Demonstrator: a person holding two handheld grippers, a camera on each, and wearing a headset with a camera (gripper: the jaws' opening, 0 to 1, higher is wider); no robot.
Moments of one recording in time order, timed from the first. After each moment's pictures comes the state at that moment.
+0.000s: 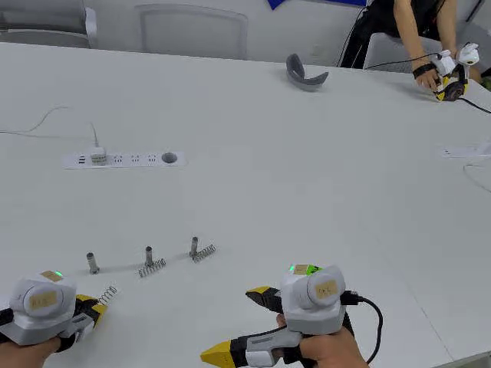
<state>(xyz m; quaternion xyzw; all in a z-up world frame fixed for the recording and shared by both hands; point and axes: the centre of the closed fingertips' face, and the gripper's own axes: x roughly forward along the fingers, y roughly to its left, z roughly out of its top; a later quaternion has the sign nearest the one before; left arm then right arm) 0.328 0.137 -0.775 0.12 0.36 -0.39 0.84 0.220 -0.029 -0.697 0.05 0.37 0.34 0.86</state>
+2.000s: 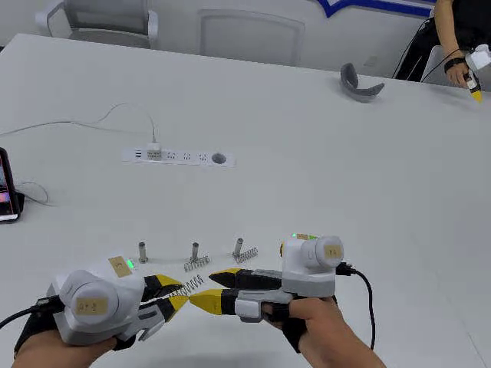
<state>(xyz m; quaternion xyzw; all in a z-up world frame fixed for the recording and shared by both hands) 0.269 0.072 -0.663 0.14 0.24 -0.53 0.80 0.276 0.062 -0.651 0.20 0.30 0.45 0.81</state>
